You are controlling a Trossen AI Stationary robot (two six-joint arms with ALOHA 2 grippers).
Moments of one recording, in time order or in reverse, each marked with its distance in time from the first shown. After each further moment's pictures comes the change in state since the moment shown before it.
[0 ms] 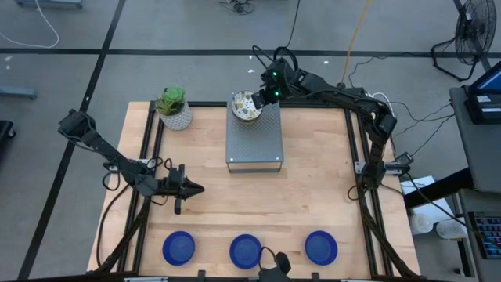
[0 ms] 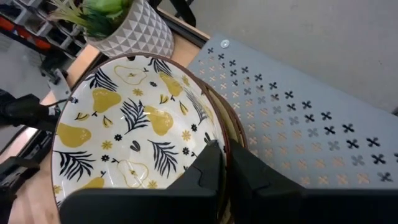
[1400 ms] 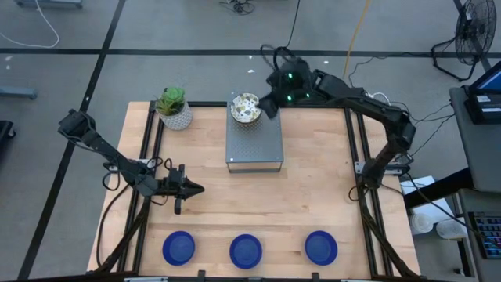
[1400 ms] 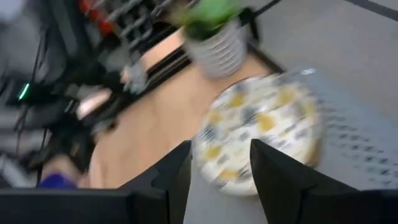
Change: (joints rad) left arm 0.000 0.000 0.000 0.000 0.000 0.000; right arm 0.094 -0.214 -0.003 -0.075 -0.101 -0.156
